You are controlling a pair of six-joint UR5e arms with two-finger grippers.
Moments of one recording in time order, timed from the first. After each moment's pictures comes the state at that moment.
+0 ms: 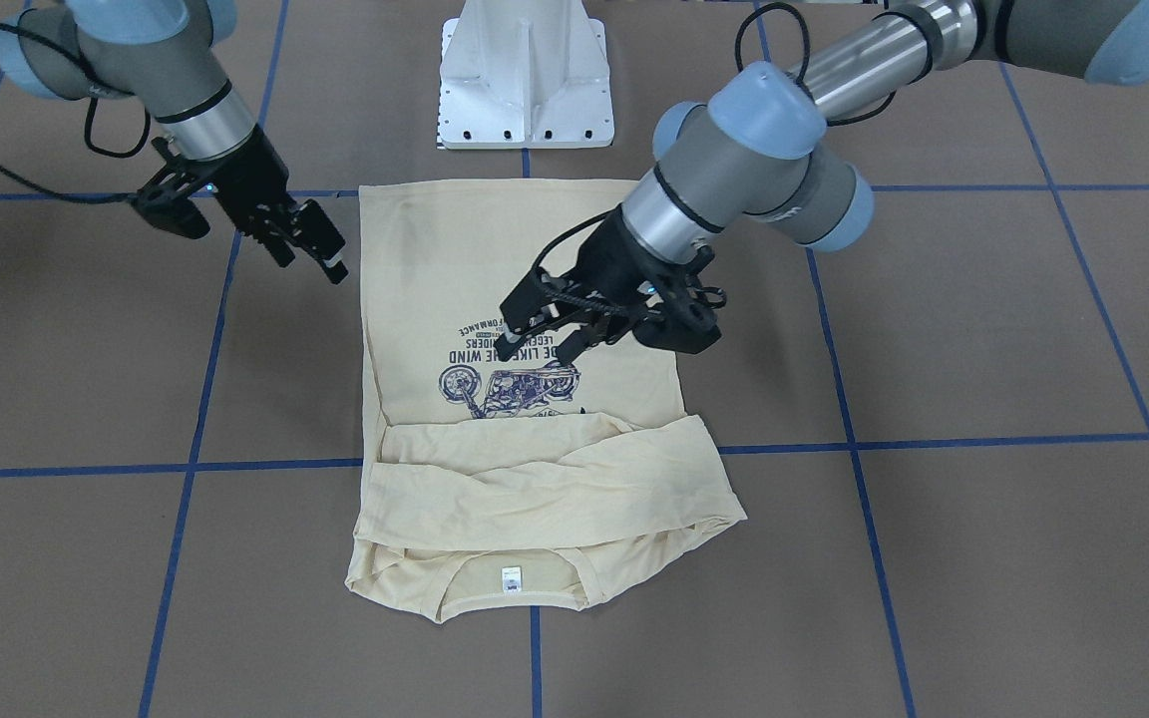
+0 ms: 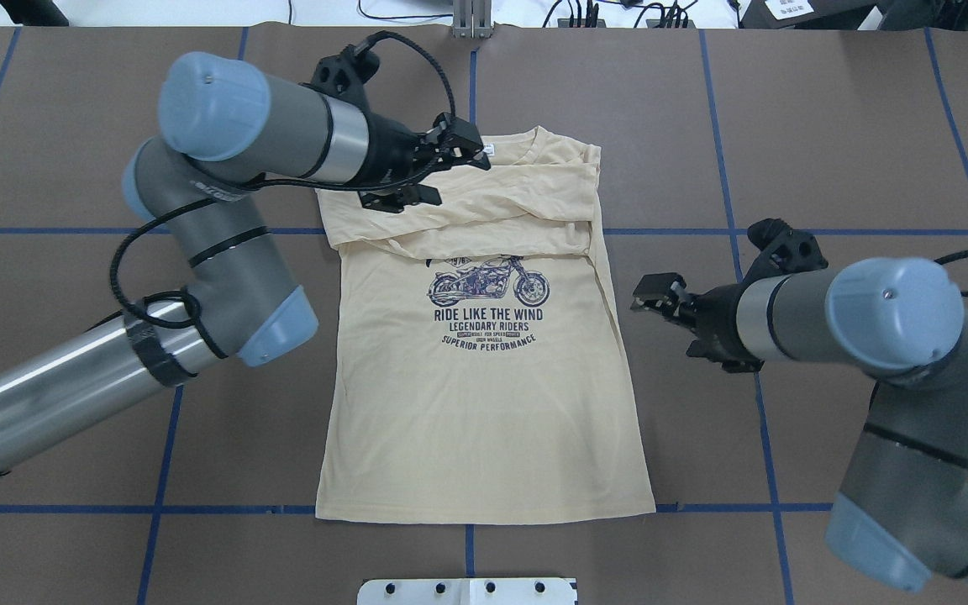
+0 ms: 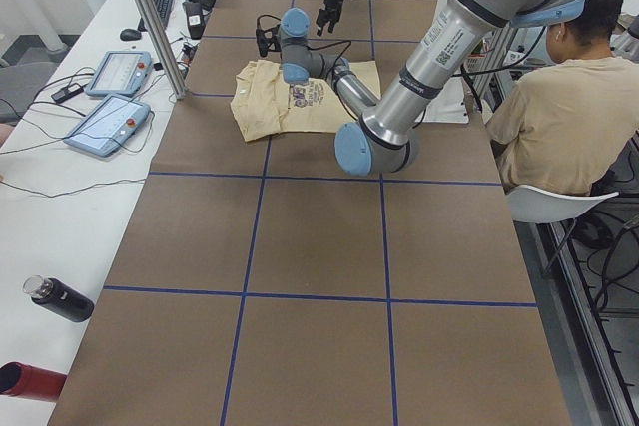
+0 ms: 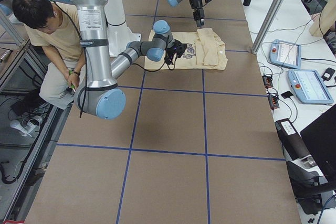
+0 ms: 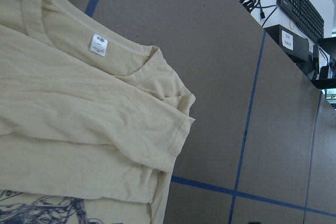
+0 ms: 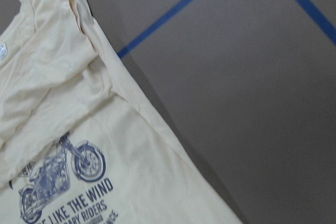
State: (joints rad) left arm -0.73 -2.25 -1.51 -2.42 -2.01 -1.66; right arm 0.48 -1.43 2.05 -1.14 1.71 1.92
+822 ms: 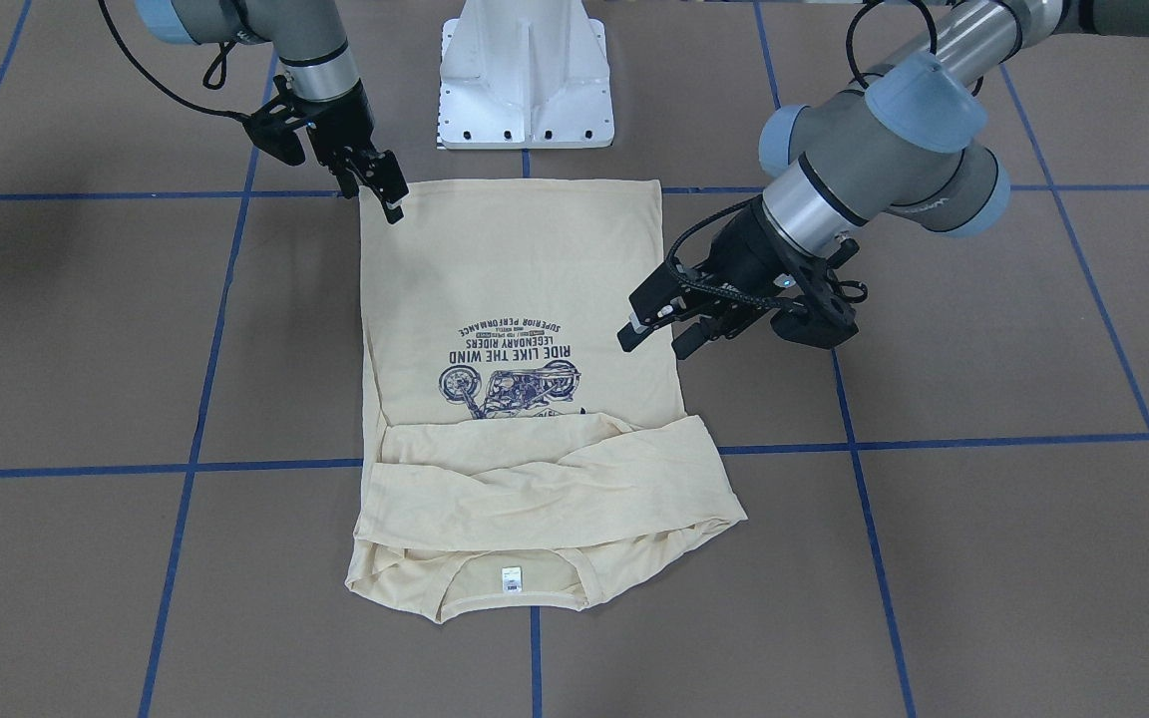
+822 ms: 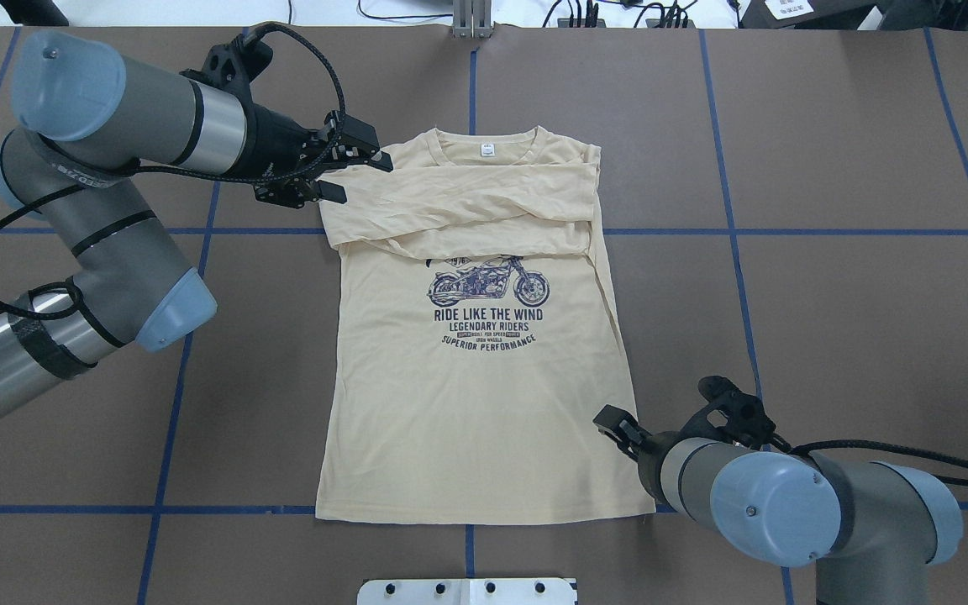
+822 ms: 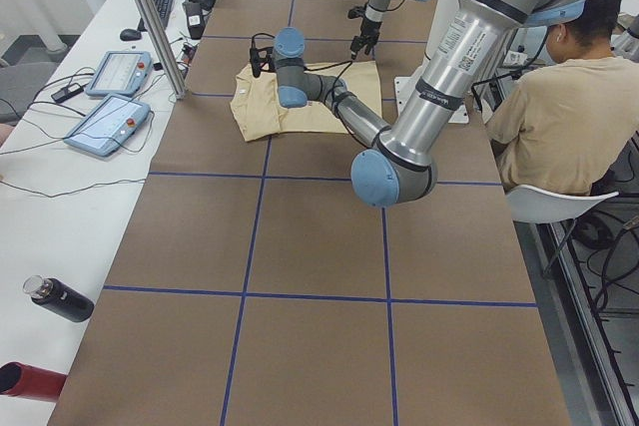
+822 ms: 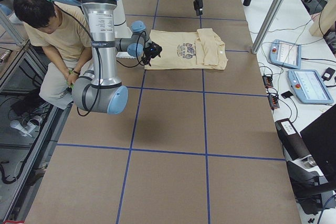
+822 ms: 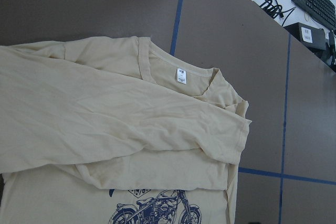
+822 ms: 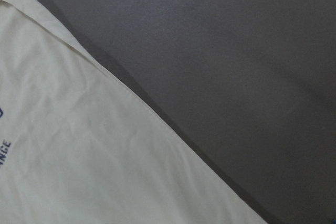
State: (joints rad) left arm -0.81 -2.13 -1.58 -2.42 -2.11 -1.61; right arm 0.17 -1.44 2.06 -1.31 1.45 2.20
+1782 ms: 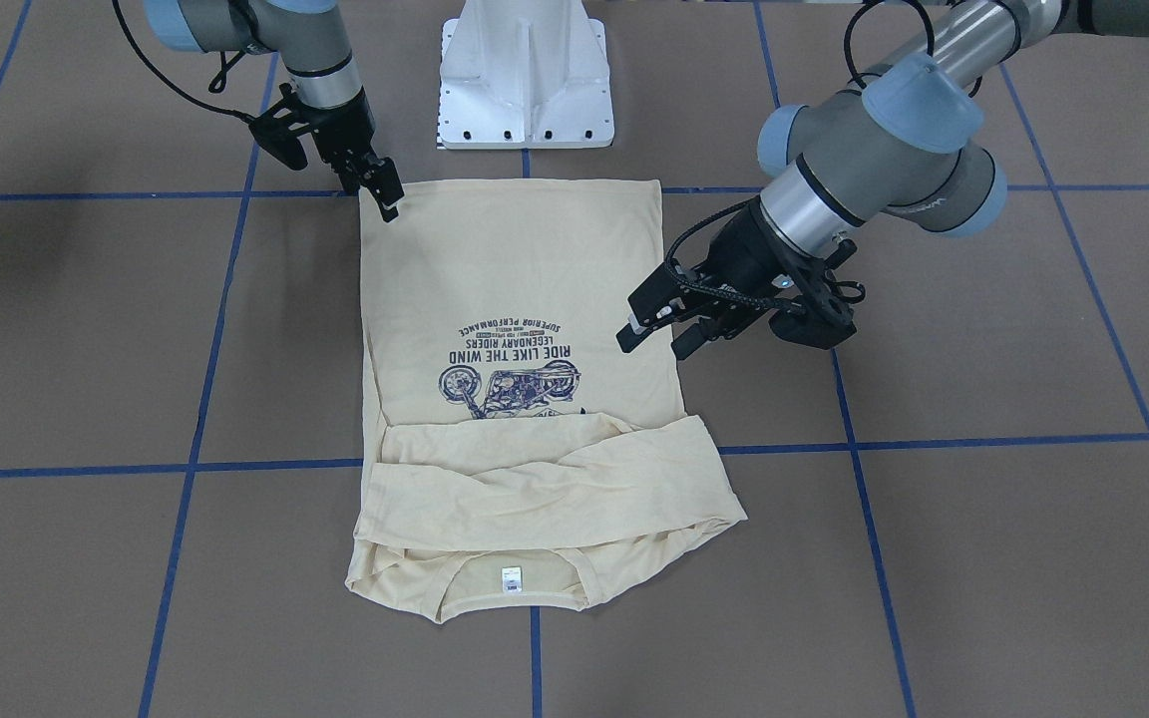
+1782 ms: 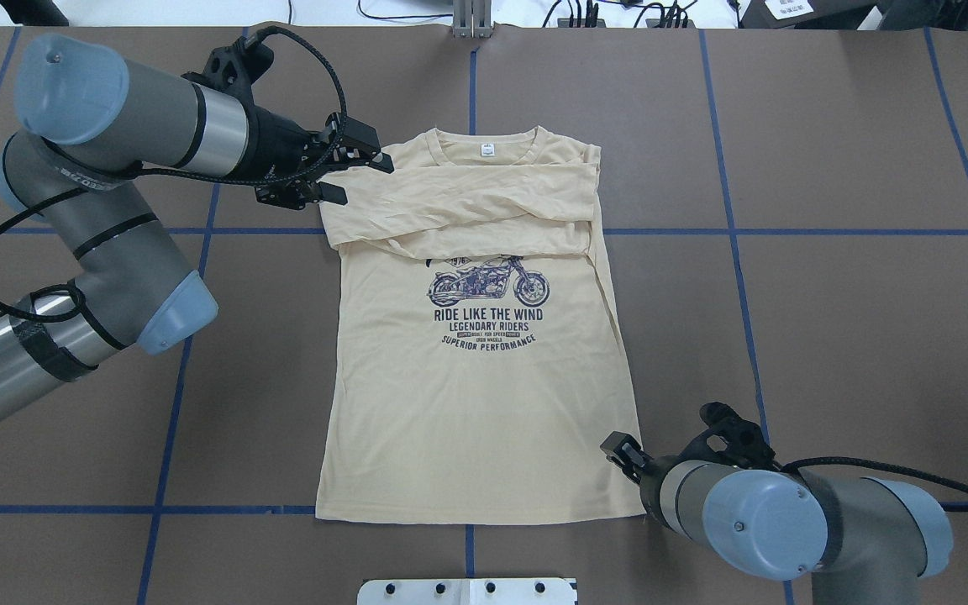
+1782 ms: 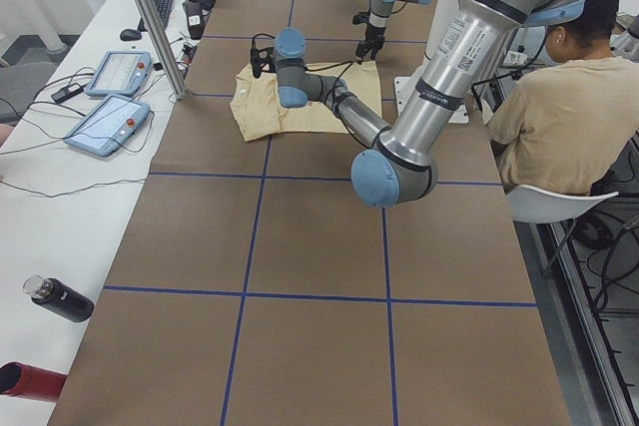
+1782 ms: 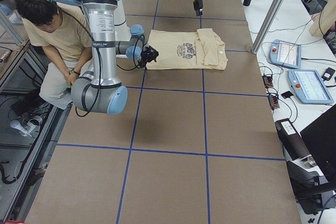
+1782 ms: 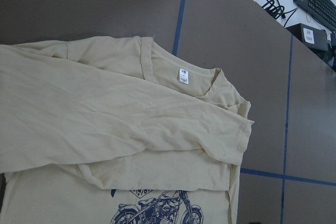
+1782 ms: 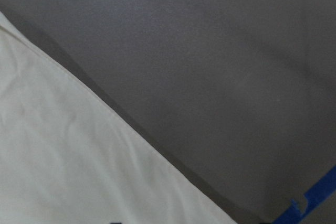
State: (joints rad) left arm -0.80 -2.13 -1.58 -2.42 -2.10 -1.61; right arm 0.14 -1.45 2.03 -1.31 1.49 2.27
